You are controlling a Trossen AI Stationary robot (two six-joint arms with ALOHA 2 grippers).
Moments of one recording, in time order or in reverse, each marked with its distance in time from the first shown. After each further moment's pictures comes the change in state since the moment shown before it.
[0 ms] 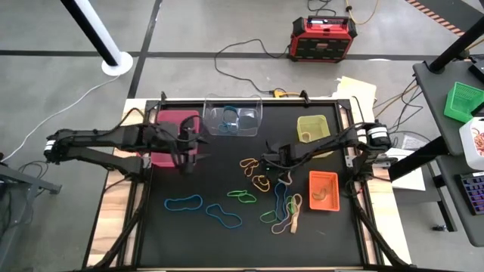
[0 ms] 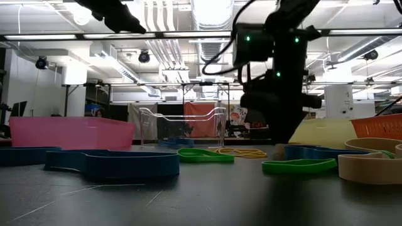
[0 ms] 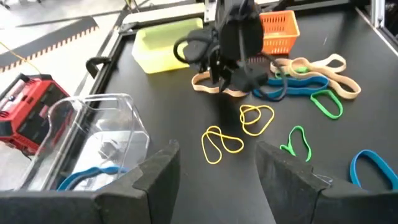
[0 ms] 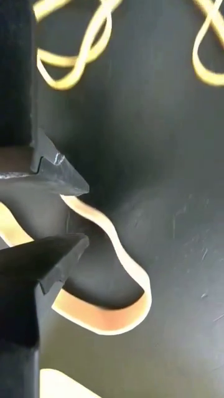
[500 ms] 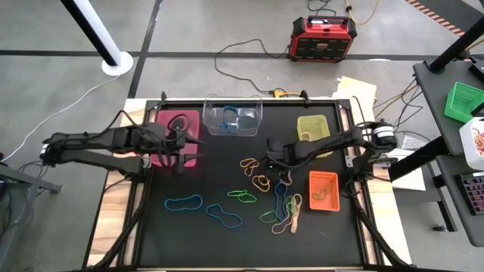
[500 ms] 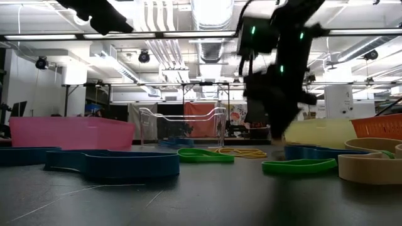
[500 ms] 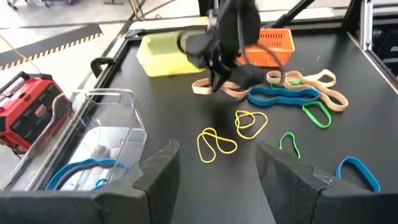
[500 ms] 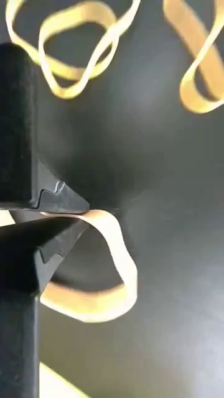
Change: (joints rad) left arm -0.001 -0.153 -0.096 0.010 0.000 -0.071; right arm -0.007 -0.086 -0.044 0.068 0.026 -0.118
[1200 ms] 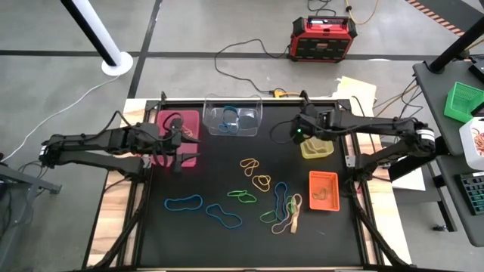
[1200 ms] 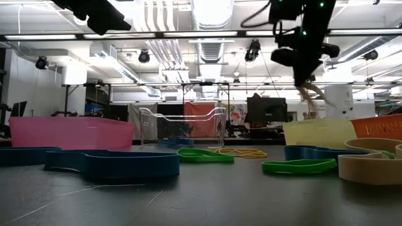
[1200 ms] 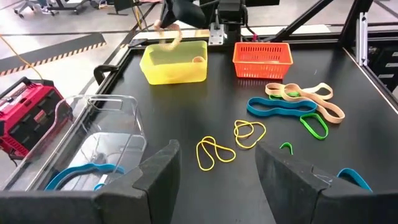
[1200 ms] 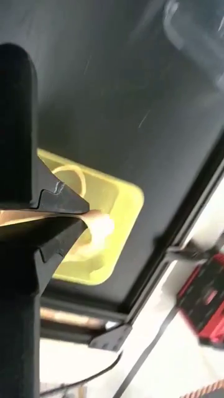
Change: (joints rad) left arm 0.001 -0.048 -0.034 0.038 0.000 -0.023; right arm -0.261 -0.393 0.040 -0.390 0.348 -0.091
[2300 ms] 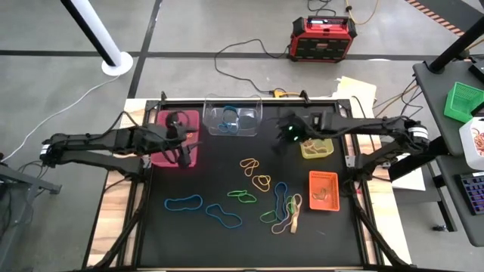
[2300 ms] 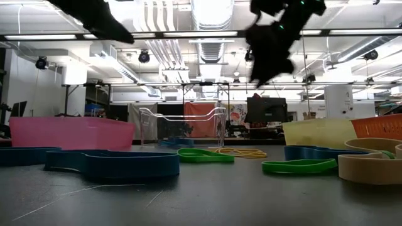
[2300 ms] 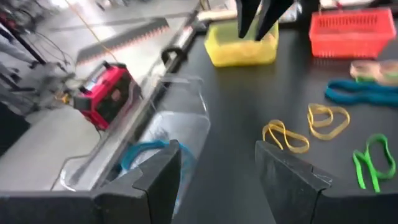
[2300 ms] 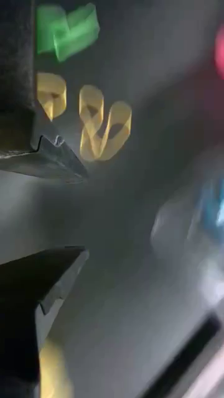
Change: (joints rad) left arm 0.008 0.064 -0.006 0.001 -0.268 0.045; right arm 0.051 0.090 -0.003 0.491 -0.478 -0.317
